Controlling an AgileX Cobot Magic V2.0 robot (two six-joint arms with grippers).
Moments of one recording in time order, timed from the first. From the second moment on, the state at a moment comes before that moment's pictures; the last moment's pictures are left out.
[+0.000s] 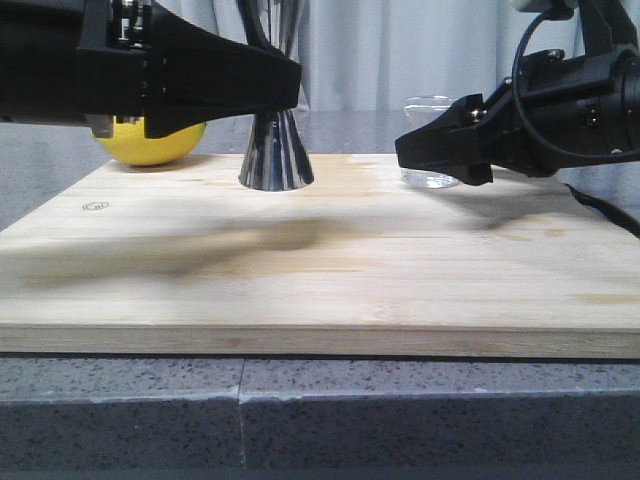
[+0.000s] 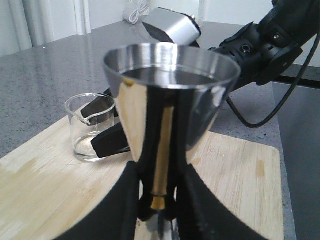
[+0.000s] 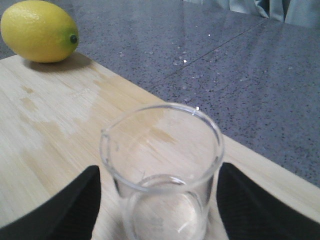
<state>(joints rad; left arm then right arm) -0.42 1.50 -0.64 1.10 -1.00 -0.72 0.18 1.64 -0.65 -0.82 -0.82 0.40</state>
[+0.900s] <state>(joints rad) -0.42 1.50 -0.64 1.10 -1.00 -0.72 0.18 1.50 -0.69 -0.74 -0.90 0.37</state>
